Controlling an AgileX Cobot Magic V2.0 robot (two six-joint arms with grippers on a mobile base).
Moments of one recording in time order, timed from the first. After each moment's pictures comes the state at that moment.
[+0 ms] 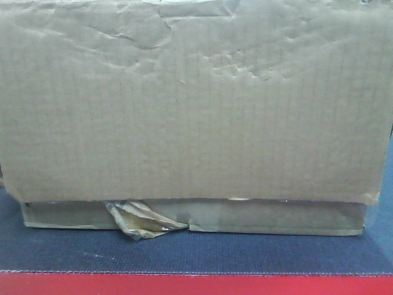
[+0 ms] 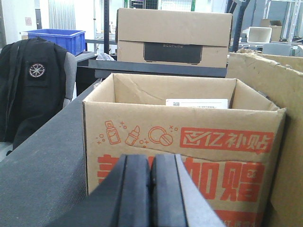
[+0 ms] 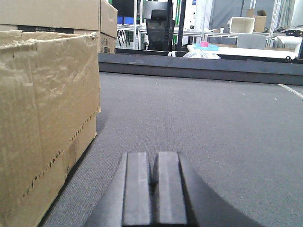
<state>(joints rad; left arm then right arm) 0.03 0.00 0.00 -0.04 0.02 0.02 -0.06 0.00 0.00 0.05 0.07 -0.06</state>
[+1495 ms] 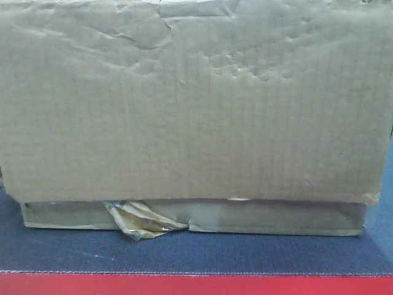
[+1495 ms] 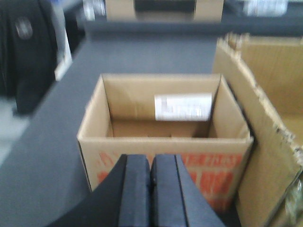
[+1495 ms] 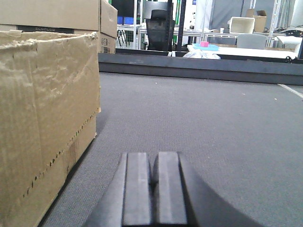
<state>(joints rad) 0.03 0.46 -0.71 0.00 0.72 0.02 -0.06 0.00 0.00 0.05 0.07 -0.06</state>
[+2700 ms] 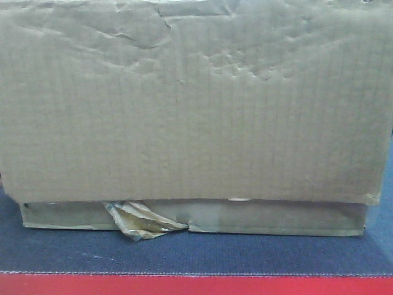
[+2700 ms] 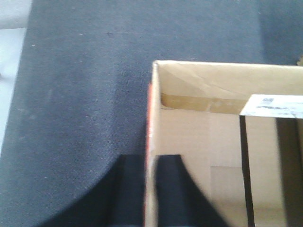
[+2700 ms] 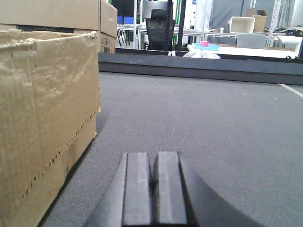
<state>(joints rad) 0.32 1.49 -1.45 -0.16 1.03 0.33 -0.06 0.00 0.00 0.05 0.07 -0.06</state>
